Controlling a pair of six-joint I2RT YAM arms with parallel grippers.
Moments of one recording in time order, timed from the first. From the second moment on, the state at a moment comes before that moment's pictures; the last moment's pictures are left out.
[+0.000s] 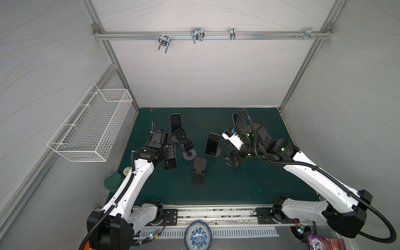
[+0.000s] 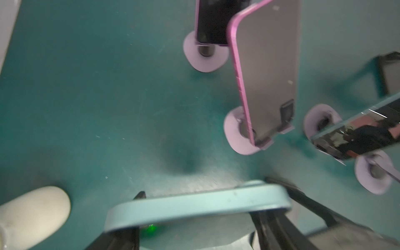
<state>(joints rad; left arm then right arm) -0.17 1.09 0.92 -0.82 -0.09 -0.31 0.84 1.18 1.27 -0.83 -0.29 -0.04</state>
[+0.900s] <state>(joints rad) 0.08 1.43 0.94 -0.63 -0.11 -0.11 0.84 1.23 1.34 -0.83 -0.28 -0.09</state>
